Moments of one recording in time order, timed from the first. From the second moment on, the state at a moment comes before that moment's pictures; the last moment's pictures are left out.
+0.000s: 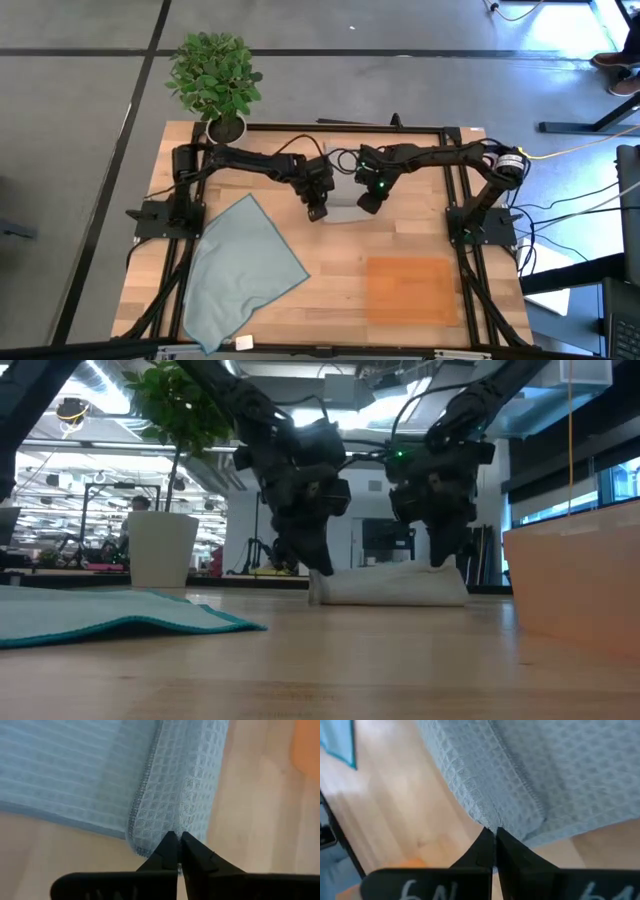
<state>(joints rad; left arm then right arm) 0.26 1.96 1.27 -0.42 0.37 -0.21 -0.39 1.69 0.99 -0.68 -0.50 0.27</state>
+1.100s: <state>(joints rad) 0.27 1.96 1.26 -0.34 0.13 -0.16 -0.44 1.73 0.99 -0.61 -0.34 0.28</state>
